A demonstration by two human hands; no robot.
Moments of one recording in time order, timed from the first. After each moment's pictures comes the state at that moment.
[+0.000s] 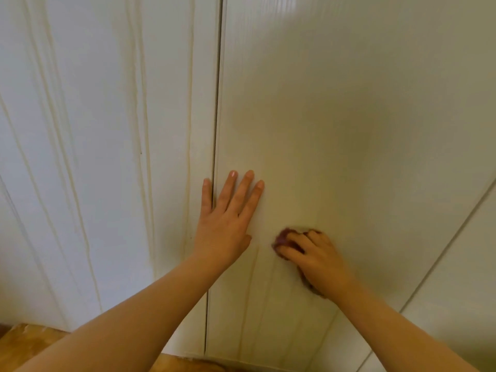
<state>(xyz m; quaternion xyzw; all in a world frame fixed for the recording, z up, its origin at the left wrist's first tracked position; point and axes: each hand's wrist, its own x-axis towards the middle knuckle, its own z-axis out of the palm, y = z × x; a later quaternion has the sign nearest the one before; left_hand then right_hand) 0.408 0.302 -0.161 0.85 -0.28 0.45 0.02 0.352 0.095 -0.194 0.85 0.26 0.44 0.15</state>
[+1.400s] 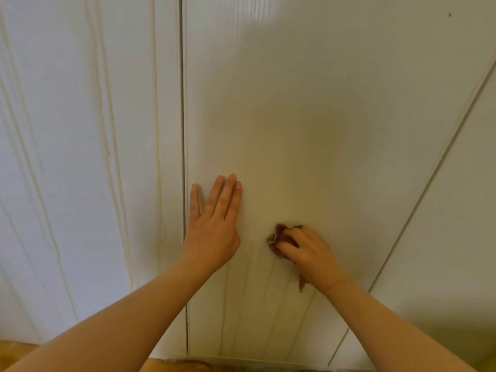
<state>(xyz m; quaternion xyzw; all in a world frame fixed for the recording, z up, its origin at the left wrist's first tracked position) 0.402 0.274 -0.174 0.83 -0.28 0.48 0.07 0.325 0.065 -0.186 0.86 0.21 0.45 0.12</state>
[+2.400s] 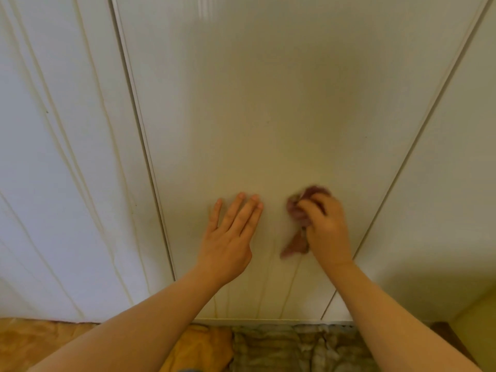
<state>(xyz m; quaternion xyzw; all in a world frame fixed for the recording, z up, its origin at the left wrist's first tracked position) 0.363 0.225 -0.256 0.82 -0.40 0.41 0.06 0.299 0.035 -0.227 0.85 0.01 0.52 -0.10</state>
